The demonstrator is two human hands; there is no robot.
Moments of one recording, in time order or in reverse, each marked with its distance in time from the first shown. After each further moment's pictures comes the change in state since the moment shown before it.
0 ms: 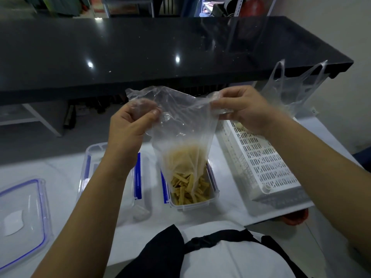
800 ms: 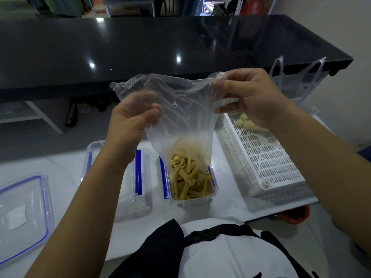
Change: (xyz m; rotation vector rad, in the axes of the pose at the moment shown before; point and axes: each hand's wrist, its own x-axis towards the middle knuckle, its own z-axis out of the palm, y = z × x) left_hand 0.000 0.005 -0.006 0.071 -0.118 0.059; right_hand -0.021 -0.034 0.011 0.038 0.020 -0.137
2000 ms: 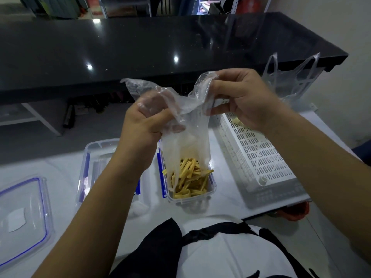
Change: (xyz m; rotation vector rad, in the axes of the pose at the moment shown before) left_hand -0.024 0.035 0.045 -0.257 -0.111 -0.069; right_hand -0.013 -0.004 0.015 0.022 0.010 0.014
